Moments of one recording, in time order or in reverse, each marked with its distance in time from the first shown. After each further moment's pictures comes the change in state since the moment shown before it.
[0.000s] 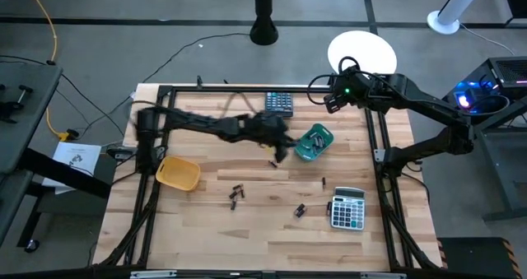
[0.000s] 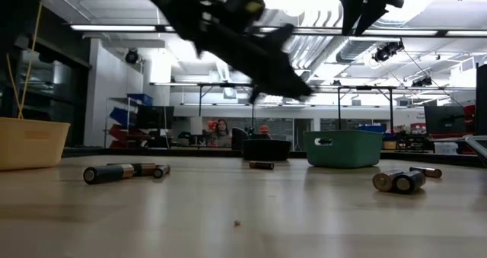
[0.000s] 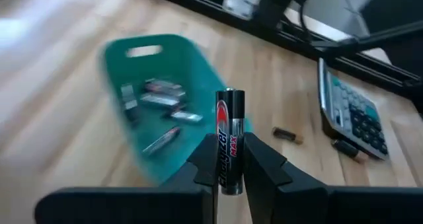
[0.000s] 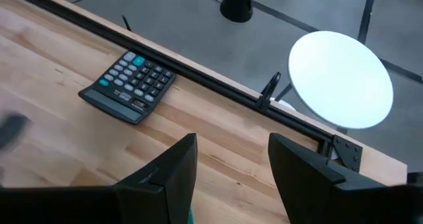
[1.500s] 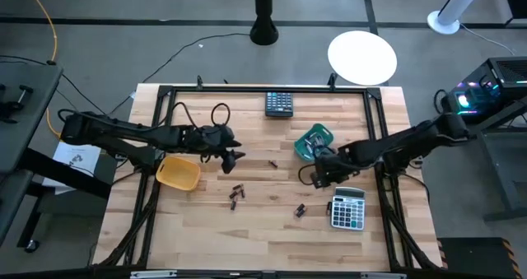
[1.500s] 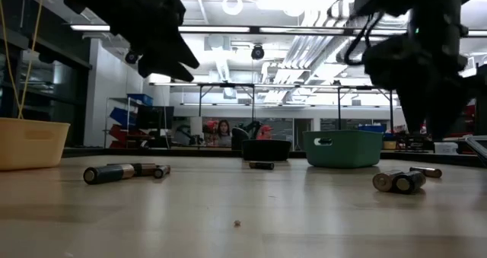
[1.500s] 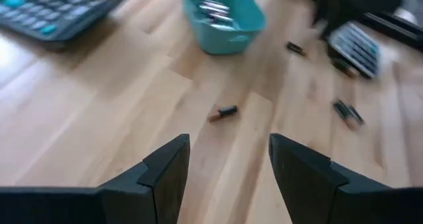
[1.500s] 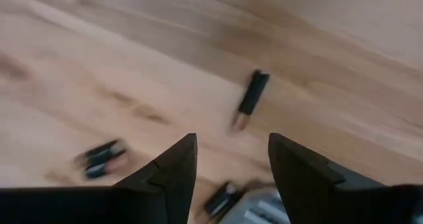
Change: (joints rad) left arm -0.157 -0.760 -0.587 -0.299 -0.286 -0.143; right arm 0.525 0.089 -0.724 0.509 -0.657 0.838
